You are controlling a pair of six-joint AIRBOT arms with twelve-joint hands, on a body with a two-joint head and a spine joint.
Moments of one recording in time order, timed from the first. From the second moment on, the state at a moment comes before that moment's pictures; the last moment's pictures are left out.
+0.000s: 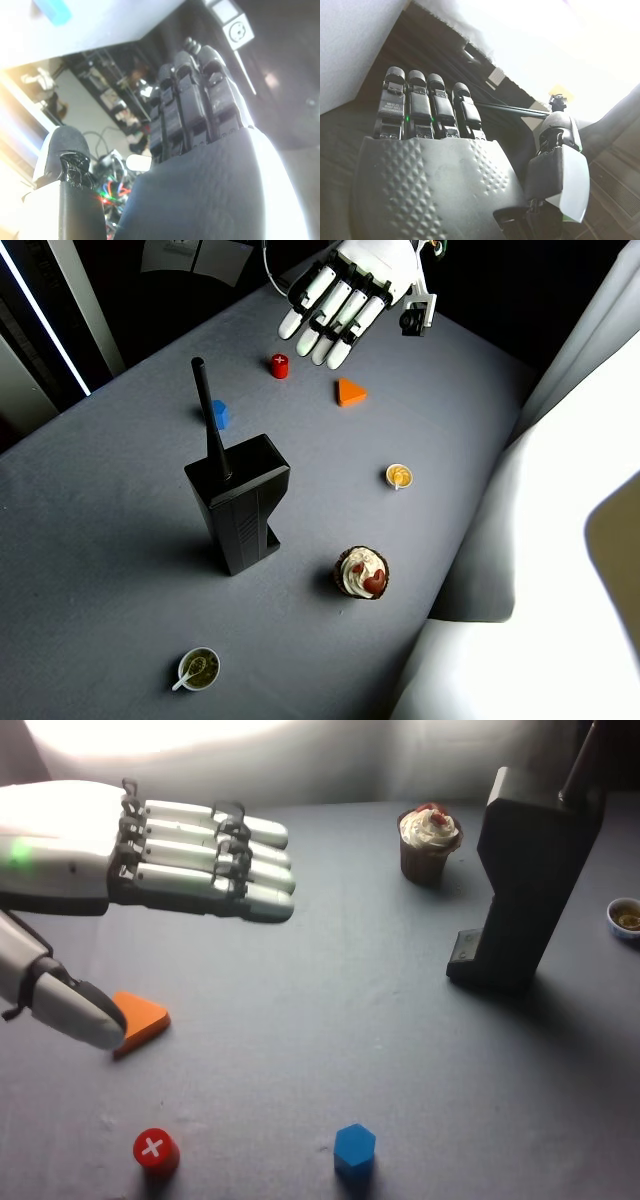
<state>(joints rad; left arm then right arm) 0.42 -0.79 1.76 1.23 -1.50 -0.14 -1.71 -0.54 0.52 0.65 1.65 0.53</state>
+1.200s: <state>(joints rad) 0.42 -0.78 1.76 1.19 -1.50 -0.15 -1.57 -0.71 0.72 0.49 1.64 0.44</state>
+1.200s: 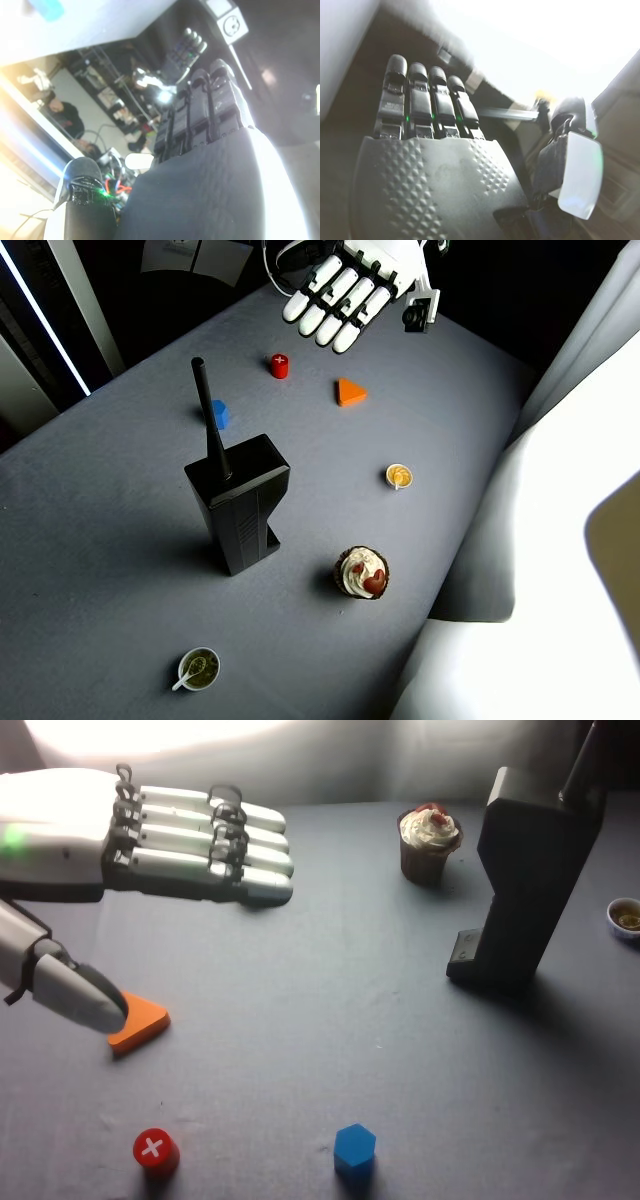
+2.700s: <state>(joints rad) 0.43 -0.78 1.76 1.20 -1.51 -0.12 -1.03 -0.96 1.16 0.31 1.30 0.30</state>
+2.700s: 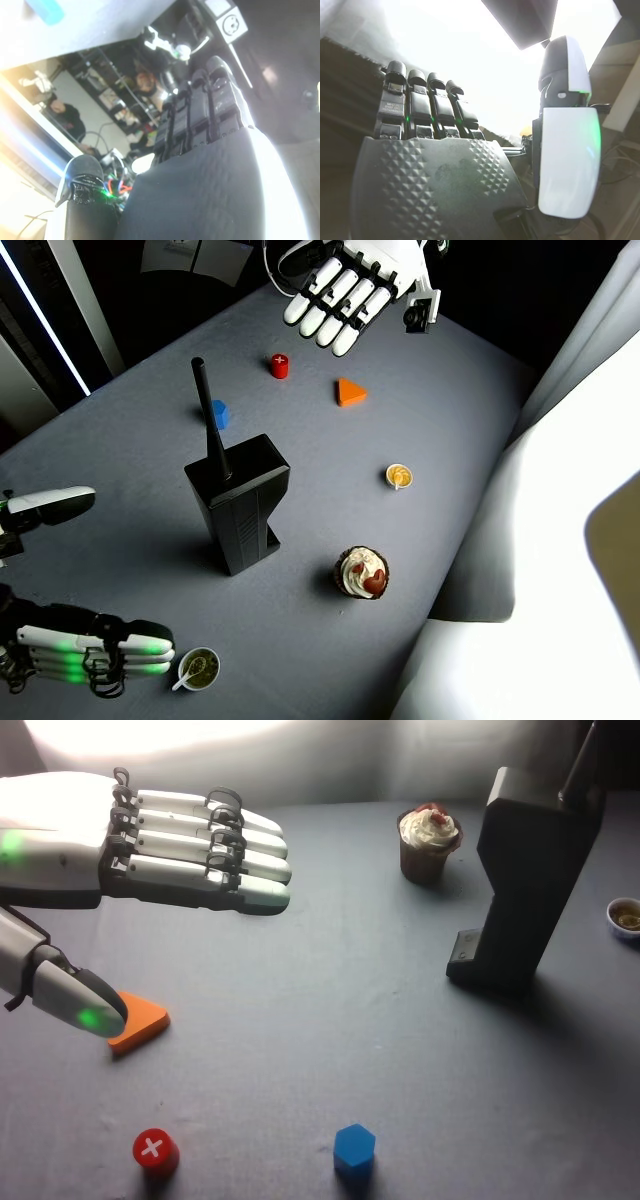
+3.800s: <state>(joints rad) 0.42 -0.78 1.77 1.20 -1.51 -0.12 -0.82 -1.03 1.20 0.26 1.17 0.23</state>
